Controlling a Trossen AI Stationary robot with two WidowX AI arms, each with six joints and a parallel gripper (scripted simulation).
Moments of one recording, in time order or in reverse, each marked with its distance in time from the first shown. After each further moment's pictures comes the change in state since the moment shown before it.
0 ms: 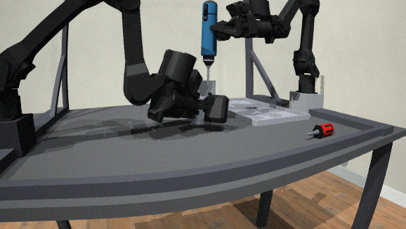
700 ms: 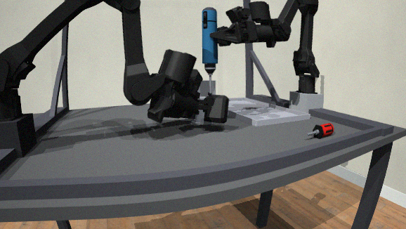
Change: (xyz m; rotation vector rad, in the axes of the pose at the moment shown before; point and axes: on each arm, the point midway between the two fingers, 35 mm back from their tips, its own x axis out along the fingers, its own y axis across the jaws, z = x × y) left arm 0.000 -0.003 -0.020 0.003 0.041 -0.028; right arm 0.000 0.000 0.000 0.000 0.000 0.000
